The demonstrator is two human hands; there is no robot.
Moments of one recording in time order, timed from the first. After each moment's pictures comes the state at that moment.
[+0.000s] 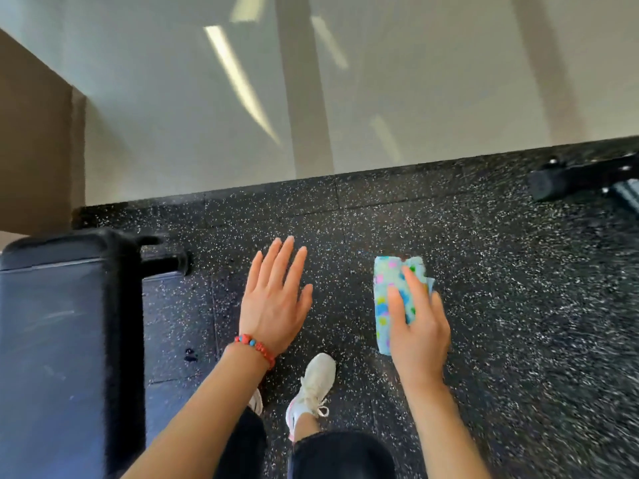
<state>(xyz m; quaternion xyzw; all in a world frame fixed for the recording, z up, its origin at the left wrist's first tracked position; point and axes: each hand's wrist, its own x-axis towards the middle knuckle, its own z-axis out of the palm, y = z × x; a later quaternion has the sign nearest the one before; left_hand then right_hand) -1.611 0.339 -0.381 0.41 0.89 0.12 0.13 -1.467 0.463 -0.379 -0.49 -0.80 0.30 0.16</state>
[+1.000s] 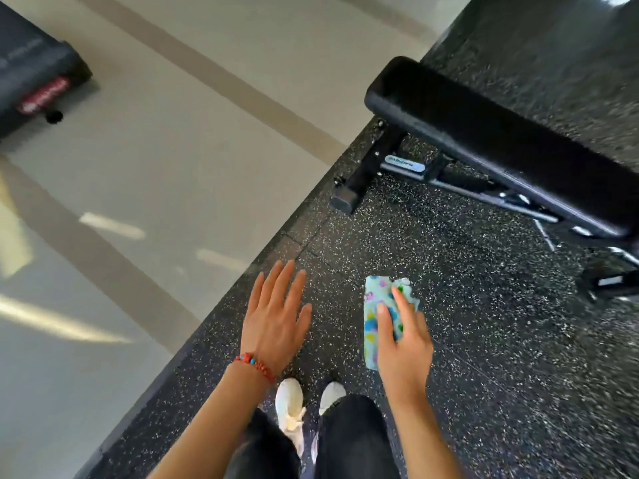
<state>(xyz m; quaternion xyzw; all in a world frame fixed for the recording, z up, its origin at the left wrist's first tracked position) -1.546 0.744 -0.248 0.73 0.66 0.09 0.13 -1.368 0.729 -0.252 -0.76 -0.51 0.25 0.32</state>
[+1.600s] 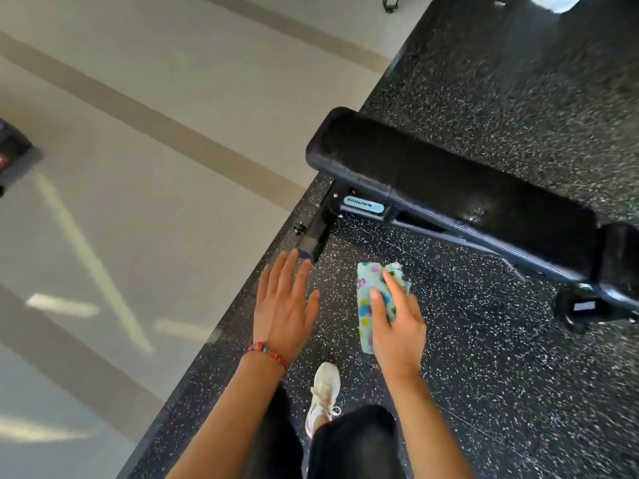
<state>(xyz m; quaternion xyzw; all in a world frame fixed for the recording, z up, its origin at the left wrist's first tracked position) -1.418 0.982 -0.227 0.74 0.64 0.11 0.16 -1.258 0.956 -0.233 -0.77 -0.49 0.24 0.33</state>
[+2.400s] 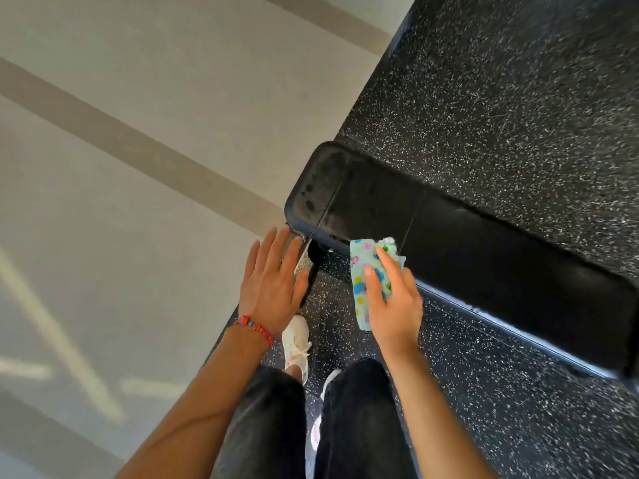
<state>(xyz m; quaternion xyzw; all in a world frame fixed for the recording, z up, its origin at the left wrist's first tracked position) -1.408 1.316 -0.282 0.75 0.62 0.08 0.20 -1.239 1.285 -0.290 -0.77 -0.49 0.27 0.29</state>
